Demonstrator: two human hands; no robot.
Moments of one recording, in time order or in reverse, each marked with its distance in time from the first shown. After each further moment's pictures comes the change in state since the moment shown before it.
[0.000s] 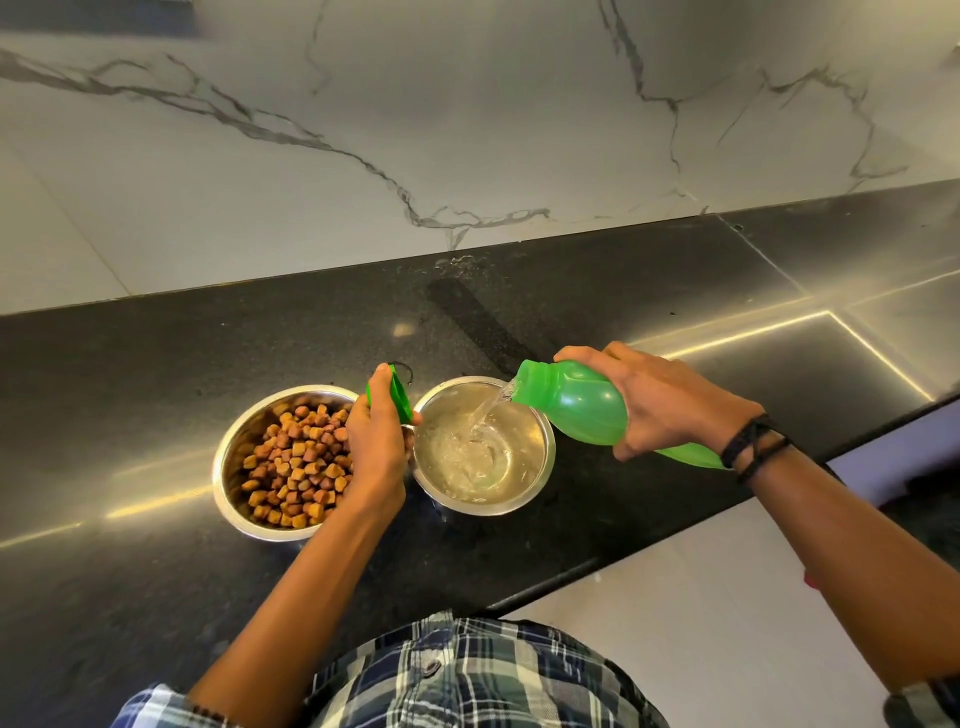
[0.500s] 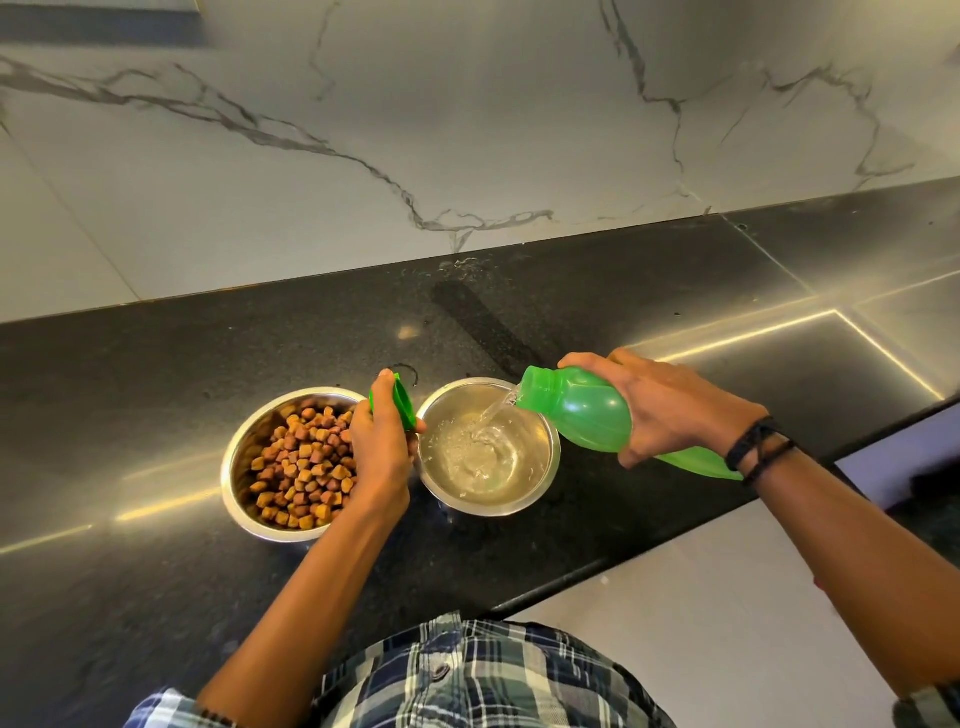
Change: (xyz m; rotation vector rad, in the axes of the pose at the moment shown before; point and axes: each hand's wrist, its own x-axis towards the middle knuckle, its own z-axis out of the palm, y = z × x) left_hand -0.001 -0.003 -0.002 -0.015 0.019 0.013; right_hand -0.001 -0.001 0.002 0.004 -0.041 0.013
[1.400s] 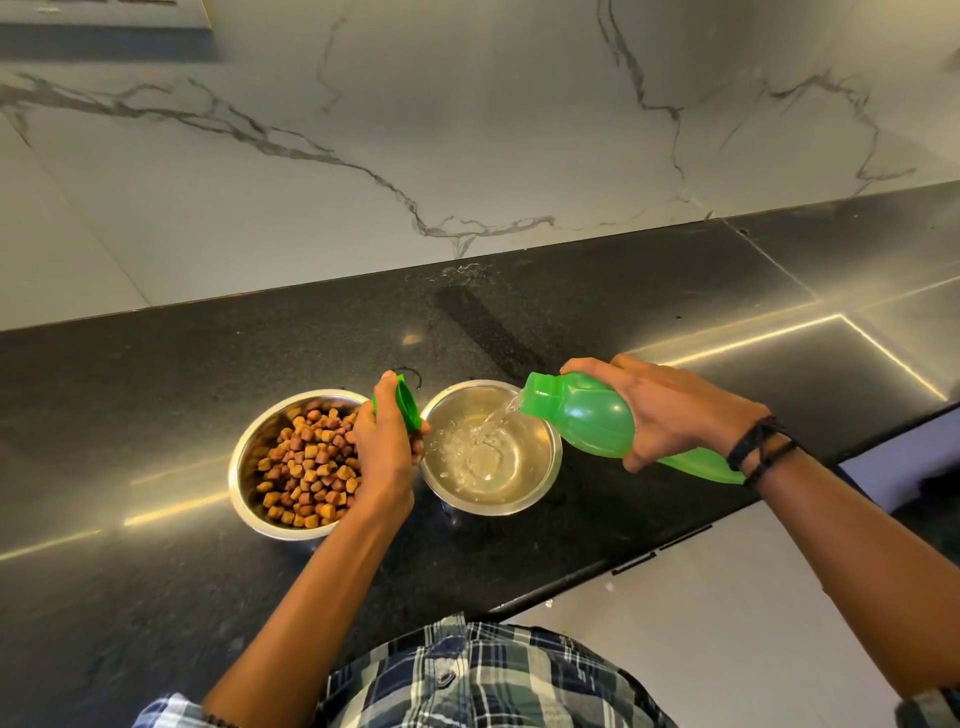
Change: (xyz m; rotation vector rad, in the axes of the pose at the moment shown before) left_hand -0.008 0.004 -0.003 -0.048 -0.042 0.048; right_hand -0.003 0.000 0.001 0.018 -0.036 0.010
